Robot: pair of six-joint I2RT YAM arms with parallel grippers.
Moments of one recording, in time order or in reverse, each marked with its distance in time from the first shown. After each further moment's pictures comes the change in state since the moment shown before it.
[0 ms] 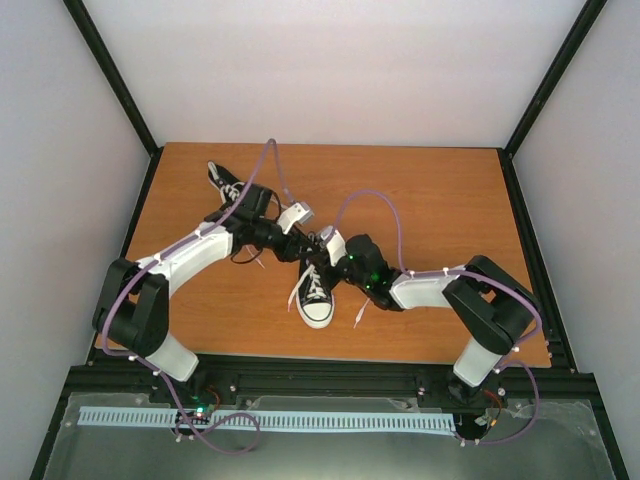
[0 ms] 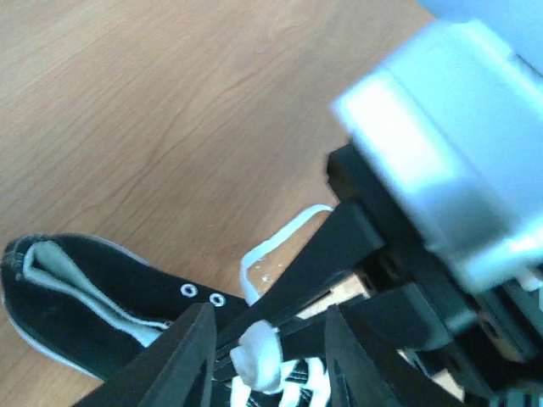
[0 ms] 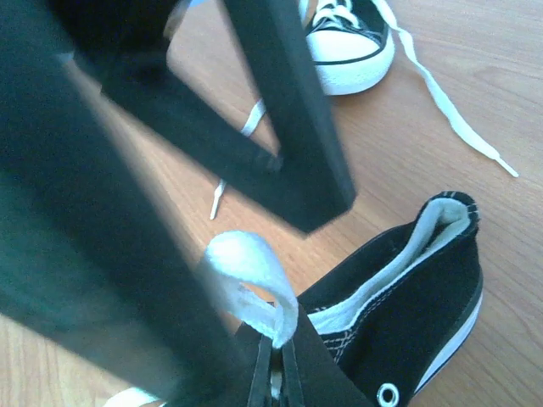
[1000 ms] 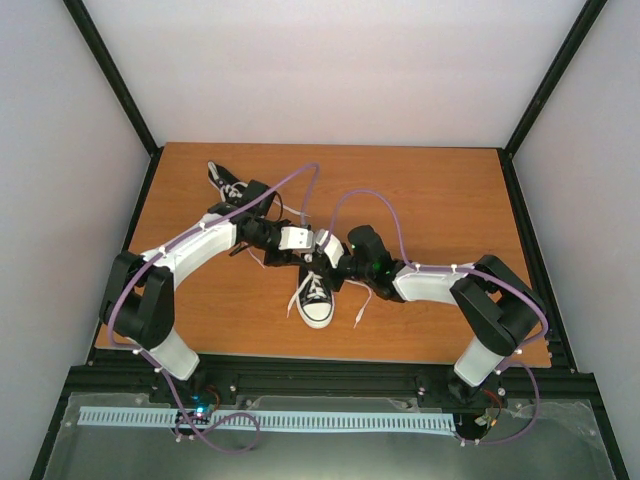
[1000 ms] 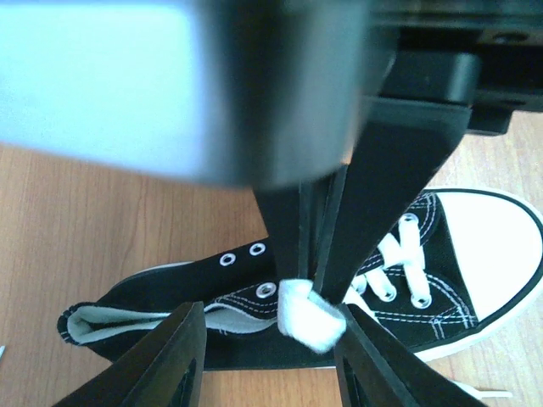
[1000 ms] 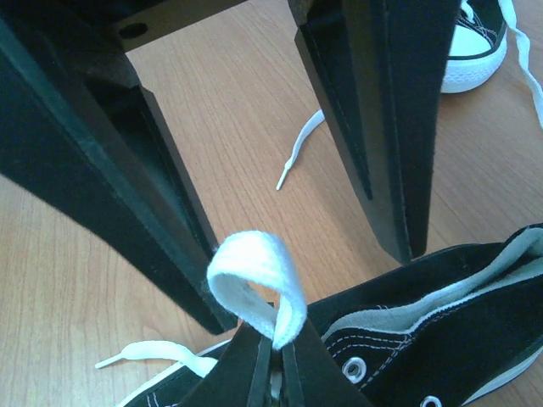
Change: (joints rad) left arm -0.006 0.055 0.117 -0.297 -0.048 0.958; right arm -0.058 -0.034 0.050 -0.182 -0.270 -0.229
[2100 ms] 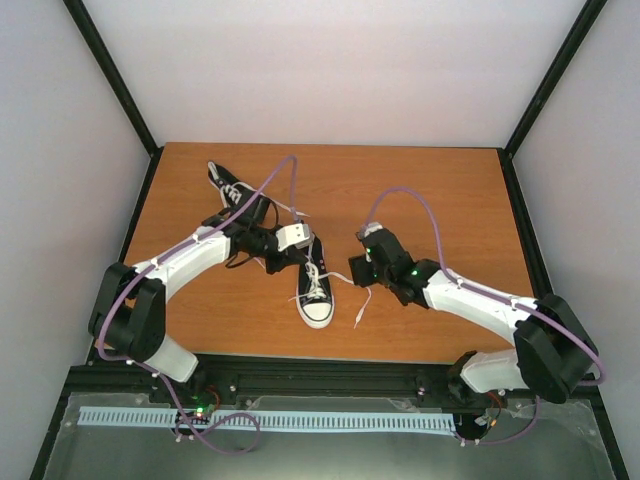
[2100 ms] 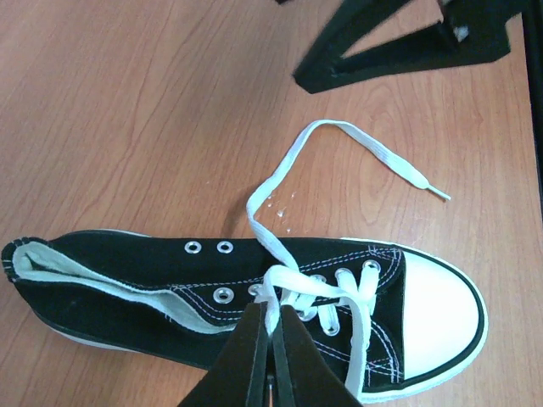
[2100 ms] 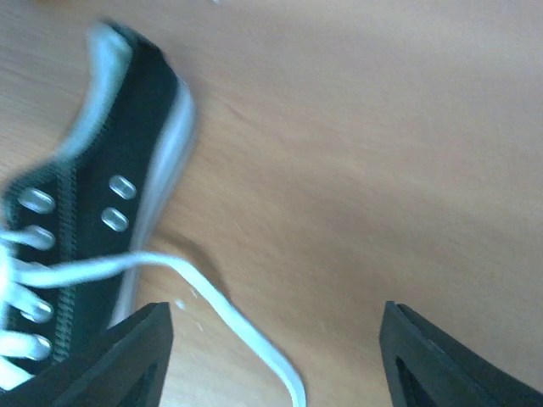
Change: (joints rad) left arm -0.002 -0.086 -0.127 0.122 0.034 -0.406; right arm 0.000 -0.323 0.019 -0.584 0.600 0.369
